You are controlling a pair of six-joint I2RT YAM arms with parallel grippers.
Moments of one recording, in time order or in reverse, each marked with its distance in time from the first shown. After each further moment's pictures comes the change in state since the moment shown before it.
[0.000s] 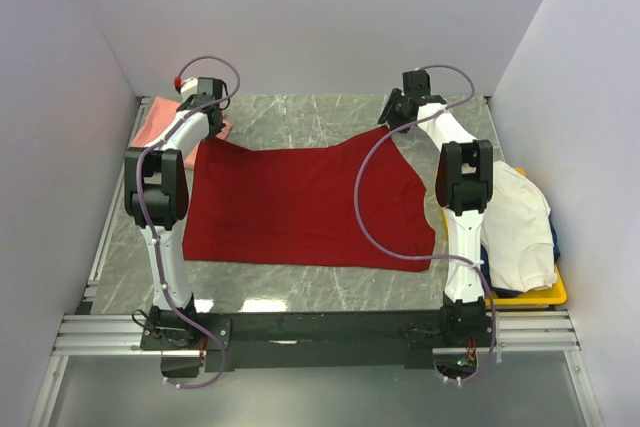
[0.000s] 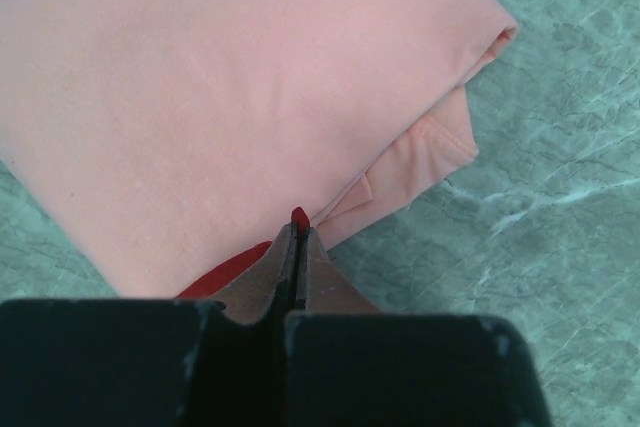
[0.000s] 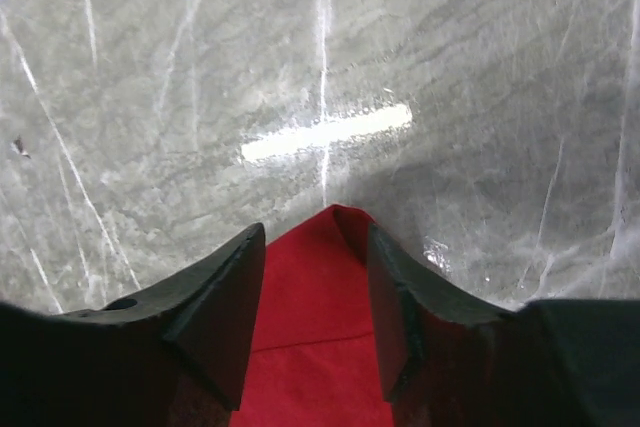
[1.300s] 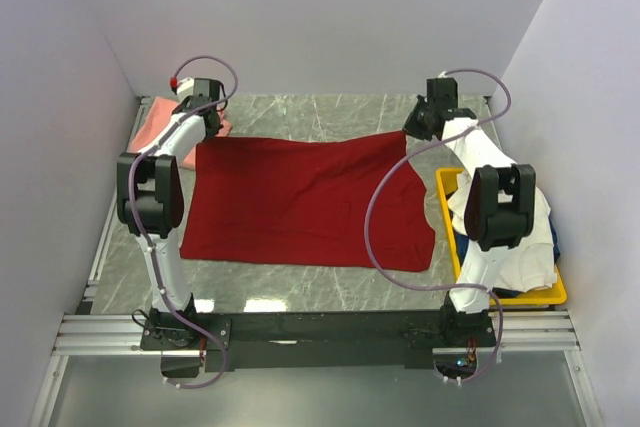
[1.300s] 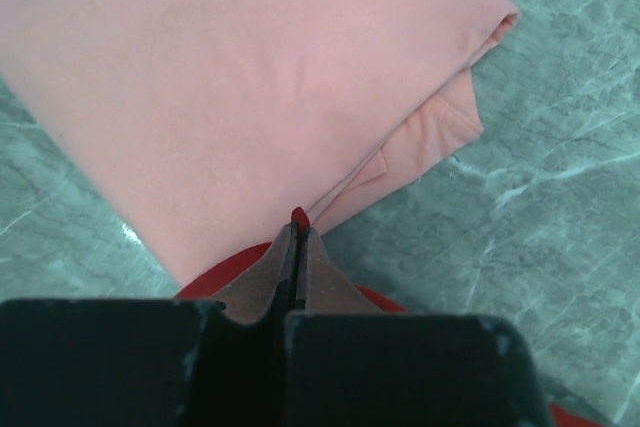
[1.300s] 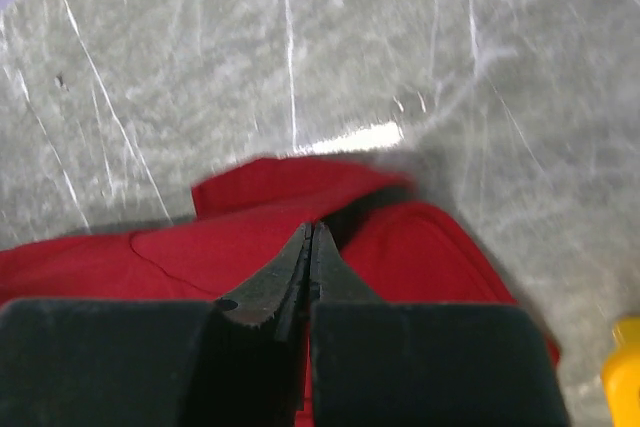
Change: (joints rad) left arm -0.002 -0.084 -0.073 0.005 -0.004 0.002; right arm -0.039 -0.443 -0.447 0.059 0.044 -0.003
